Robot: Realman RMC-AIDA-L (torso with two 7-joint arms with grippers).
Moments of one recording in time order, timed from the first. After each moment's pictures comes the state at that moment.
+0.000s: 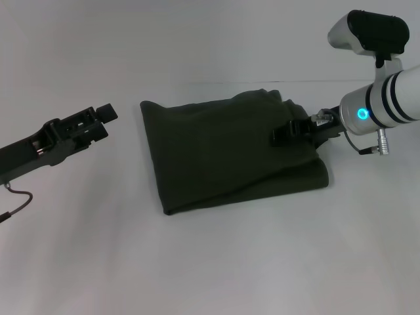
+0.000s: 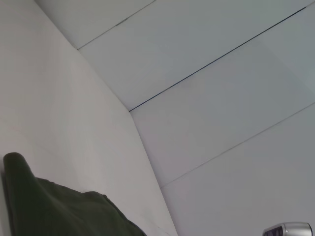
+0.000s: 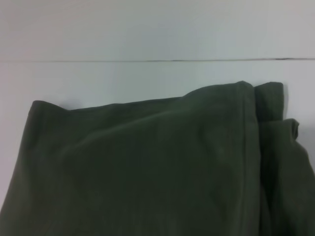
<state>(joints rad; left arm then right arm) -0.46 -2.10 0.45 0.69 1.87 1.55 -2.16 0.99 2.04 -0.99 -0.45 -2.51 -0.87 2.65</state>
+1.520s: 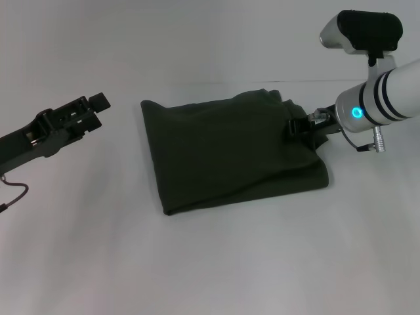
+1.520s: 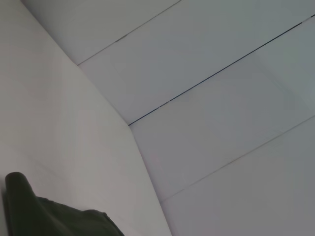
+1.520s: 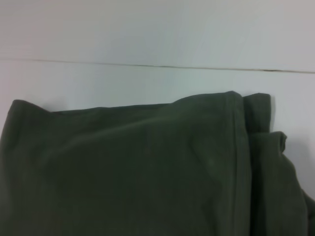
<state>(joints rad) -0.46 -2.10 0.44 0.69 1.84 1.54 -2.16 1.01 2.04 -1.06 -0.44 -2.53 -0.81 2.70</state>
